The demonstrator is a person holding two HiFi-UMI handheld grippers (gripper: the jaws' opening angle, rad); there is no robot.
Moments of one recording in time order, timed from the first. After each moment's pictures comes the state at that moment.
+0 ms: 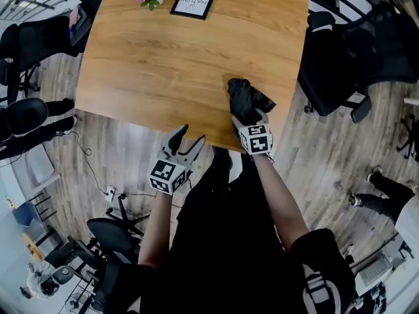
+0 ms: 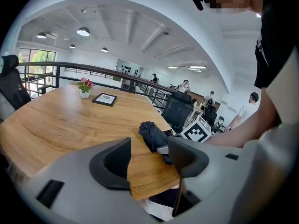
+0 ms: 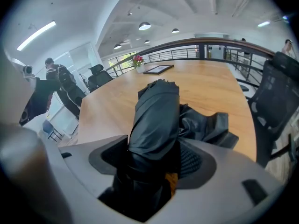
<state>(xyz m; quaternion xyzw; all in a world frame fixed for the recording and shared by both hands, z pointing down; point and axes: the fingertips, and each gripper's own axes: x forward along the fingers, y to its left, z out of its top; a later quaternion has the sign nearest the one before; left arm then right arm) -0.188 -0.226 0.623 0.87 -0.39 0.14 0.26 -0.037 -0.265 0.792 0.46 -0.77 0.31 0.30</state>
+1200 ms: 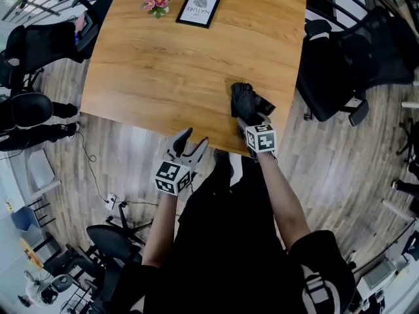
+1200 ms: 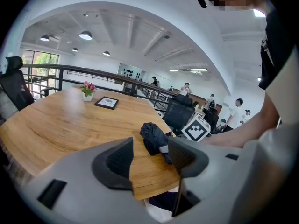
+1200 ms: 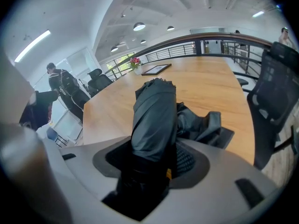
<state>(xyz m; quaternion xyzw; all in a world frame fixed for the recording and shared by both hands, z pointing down) -0.194 -0.222 0.616 0.87 -0.41 0.13 0.25 -0.033 -0.267 0.786 0.45 -0.77 0.35 0.29</state>
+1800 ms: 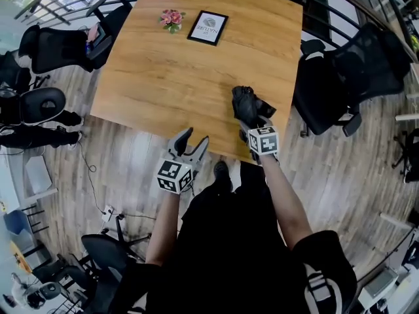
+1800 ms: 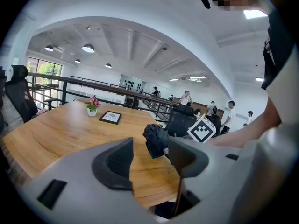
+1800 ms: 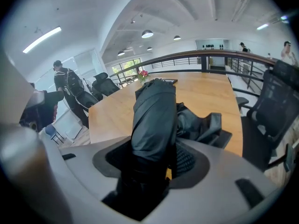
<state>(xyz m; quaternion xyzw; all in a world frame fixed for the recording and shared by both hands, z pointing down) -0.216 -0.225 0.568 0.87 -0.43 0.08 0.21 -0.044 -0.280 0.721 0.46 -0.79 0.30 0.28</state>
